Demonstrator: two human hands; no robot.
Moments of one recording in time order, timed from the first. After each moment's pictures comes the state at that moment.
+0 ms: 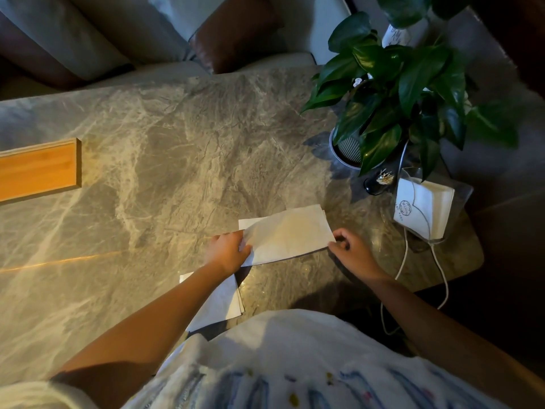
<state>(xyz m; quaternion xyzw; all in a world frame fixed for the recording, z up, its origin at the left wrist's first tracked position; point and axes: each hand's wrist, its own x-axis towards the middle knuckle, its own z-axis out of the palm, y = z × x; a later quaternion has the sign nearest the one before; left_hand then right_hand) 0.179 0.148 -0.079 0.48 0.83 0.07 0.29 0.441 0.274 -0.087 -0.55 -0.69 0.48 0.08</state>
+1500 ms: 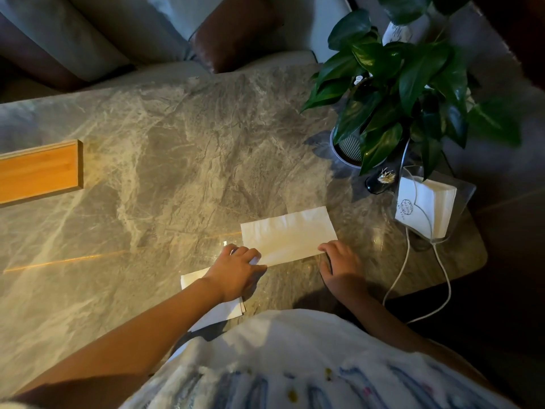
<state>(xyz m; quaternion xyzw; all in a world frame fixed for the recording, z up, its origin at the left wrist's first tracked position) 0.188 0.120 -0.078 0.77 0.61 -0.11 0.17 0.437 0.227 -0.107 -0.49 -0.84 0.23 0.04</state>
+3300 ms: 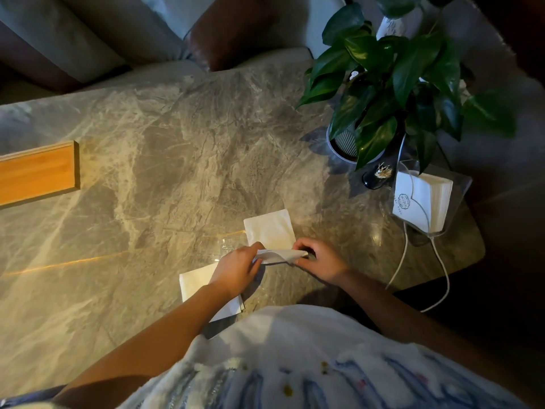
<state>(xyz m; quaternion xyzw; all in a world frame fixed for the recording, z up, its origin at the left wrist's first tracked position) 0.210 0.125 -0.075 0.58 0.74 0.12 0.32 0.404 0.241 -0.091 -0.39 -0.76 0.51 0.03</state>
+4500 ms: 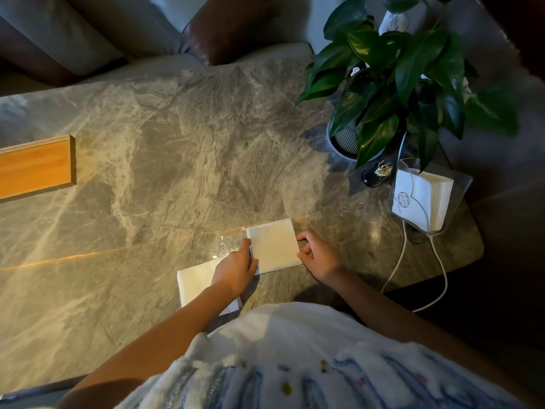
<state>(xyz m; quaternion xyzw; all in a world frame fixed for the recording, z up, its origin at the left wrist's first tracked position) 0.218 0.123 -0.086 0.47 0.80 0.09 0.36 0.397 0.235 -0.090 -0.49 -0.77 0.40 -0.04</state>
